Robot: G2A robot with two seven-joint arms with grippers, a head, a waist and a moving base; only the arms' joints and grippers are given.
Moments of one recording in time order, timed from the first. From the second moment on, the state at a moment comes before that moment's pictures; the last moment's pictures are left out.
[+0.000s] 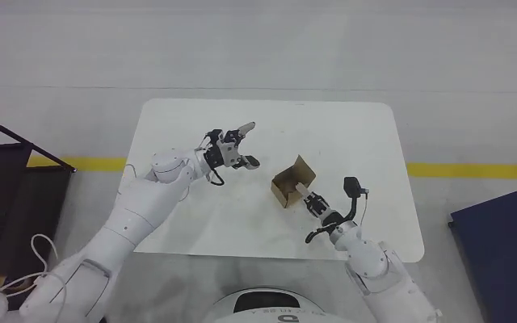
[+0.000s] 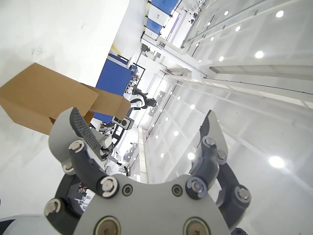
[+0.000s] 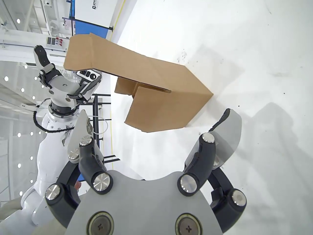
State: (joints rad) left arm 0.97 -1.11 -0.86 -1.17 -0.96 0.15 -0.74; right arm -1.80 -1.19 1.23 -1.84 -0.21 0.10 0.18
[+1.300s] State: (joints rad) left arm 0.97 -1.22 -0.84 -1.09 -0.92 -0.03 -0.65; right arm -1.58 -1.25 1.18 -1.55 -0.07 -0.35 -0.09
